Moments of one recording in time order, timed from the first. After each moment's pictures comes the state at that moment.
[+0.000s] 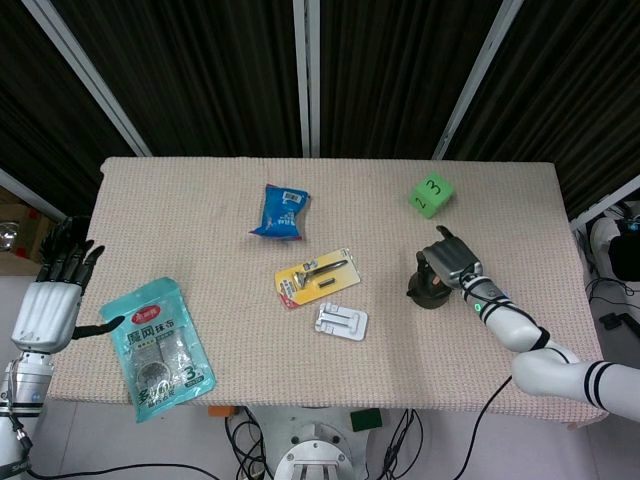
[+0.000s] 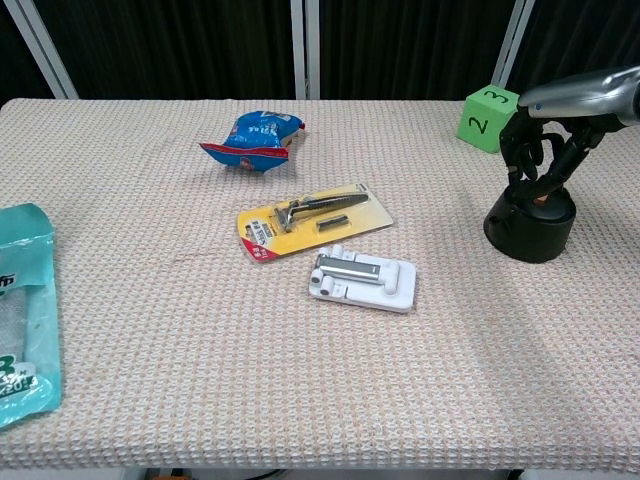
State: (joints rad) left arm -0.20 -1.05 -0.08 -1.78 1.41 1.40 0.26; right arm 0.90 -1.19 0.04 -1.59 -0.89 0.67 -0.37
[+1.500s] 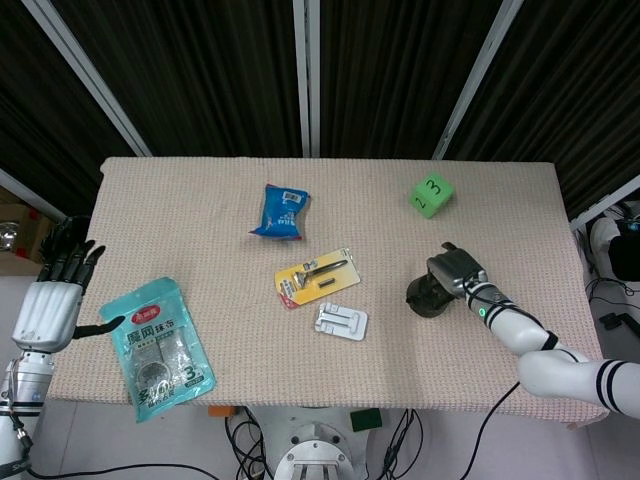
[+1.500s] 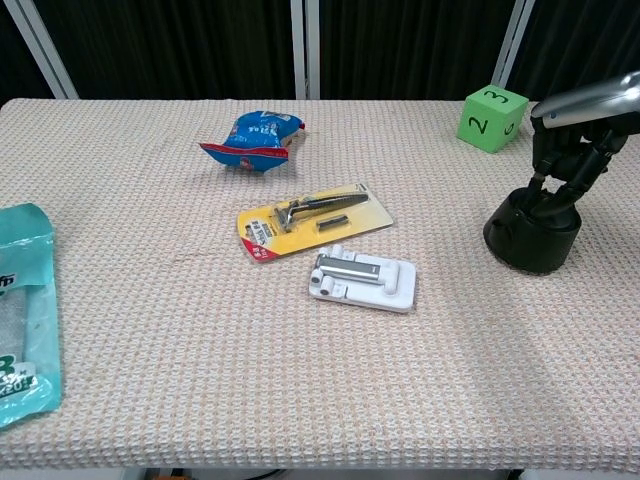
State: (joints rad) left arm -0.21 -1.05 -0.08 -1.78 1.41 1.39 0.26; right arm 1.01 -1.08 -0.04 -1.72 -0.71 0.60 -0.36
